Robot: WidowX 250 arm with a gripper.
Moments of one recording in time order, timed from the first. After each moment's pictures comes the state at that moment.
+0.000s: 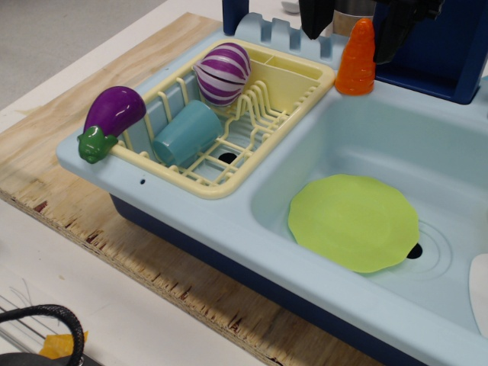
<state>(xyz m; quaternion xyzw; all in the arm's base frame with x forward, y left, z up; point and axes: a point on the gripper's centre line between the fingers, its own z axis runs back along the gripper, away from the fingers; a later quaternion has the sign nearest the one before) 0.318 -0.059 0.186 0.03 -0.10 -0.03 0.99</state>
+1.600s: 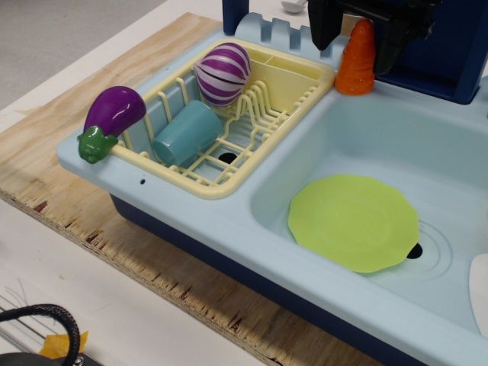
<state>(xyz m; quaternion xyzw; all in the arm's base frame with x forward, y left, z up) 0.354 -0.054 0.160 0.03 -0.12 -0.06 0.99</state>
